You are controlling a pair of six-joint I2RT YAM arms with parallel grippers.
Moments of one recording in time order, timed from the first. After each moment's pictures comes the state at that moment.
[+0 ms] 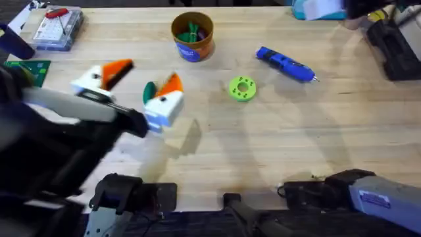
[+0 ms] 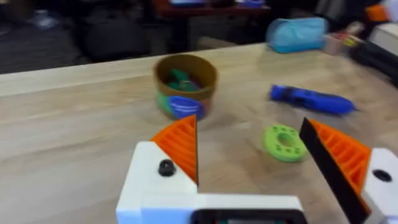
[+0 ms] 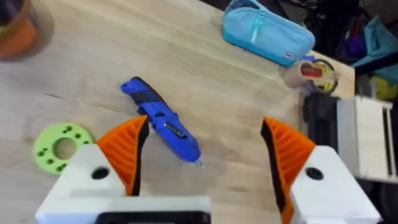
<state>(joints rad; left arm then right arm) -0.15 0.22 0.49 -0.49 0.24 -0.07 0.22 1.30 1.47 -0.95 0.28 -0.19</state>
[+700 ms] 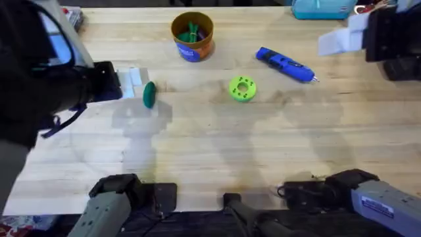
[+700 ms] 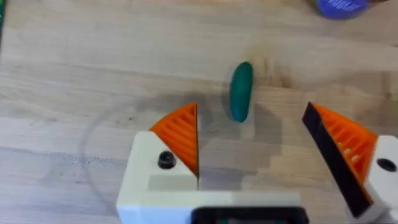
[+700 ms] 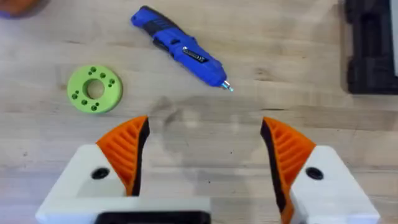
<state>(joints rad) 0.14 0.86 0.86 -0.85 0.05 -0.03 0.22 1.12 1.38 -1.24 0.23 0.11</state>
